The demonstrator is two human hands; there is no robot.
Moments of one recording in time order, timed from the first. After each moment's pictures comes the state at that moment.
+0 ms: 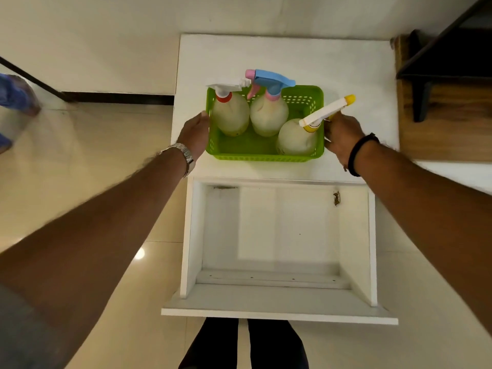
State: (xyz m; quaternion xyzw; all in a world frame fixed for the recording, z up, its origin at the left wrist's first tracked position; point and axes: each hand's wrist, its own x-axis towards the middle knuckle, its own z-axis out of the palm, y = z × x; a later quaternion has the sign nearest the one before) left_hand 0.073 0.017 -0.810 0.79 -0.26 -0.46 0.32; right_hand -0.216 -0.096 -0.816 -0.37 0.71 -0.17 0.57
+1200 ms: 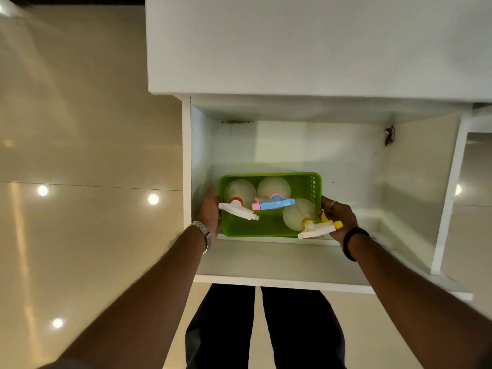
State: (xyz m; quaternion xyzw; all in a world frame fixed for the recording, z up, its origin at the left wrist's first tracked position) left_hand 0.003 0.275 -0.998 0.72 0.17 -0.63 0.24; right_hand -0.295 0.205 -1.042 -0.14 0.75 -0.04 0.65
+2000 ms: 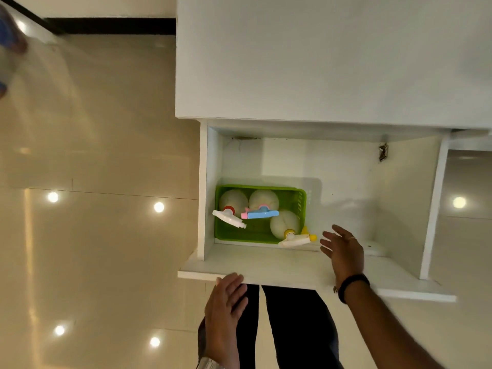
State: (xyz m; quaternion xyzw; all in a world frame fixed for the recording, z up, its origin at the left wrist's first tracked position) left_hand -0.071 0.396 -0.849 0.72 0.27 -0.54 0.34; right_hand -0.282 0.261 -0.961 -0.18 0.79 -0.16 0.56
